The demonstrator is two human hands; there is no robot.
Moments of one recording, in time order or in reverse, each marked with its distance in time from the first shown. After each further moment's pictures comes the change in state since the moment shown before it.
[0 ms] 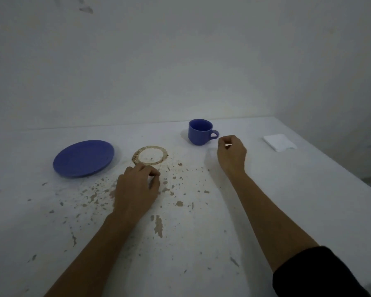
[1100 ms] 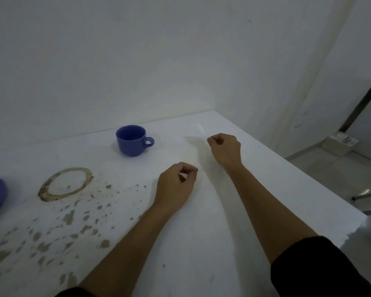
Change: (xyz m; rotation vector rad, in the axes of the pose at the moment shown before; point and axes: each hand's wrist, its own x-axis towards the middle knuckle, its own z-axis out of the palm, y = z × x) left_hand 0.040 0.189 0.115 -0.656 -0.403 0.022; right_hand 0.084 0.073 -0.112 -0.116 0.035 0.070
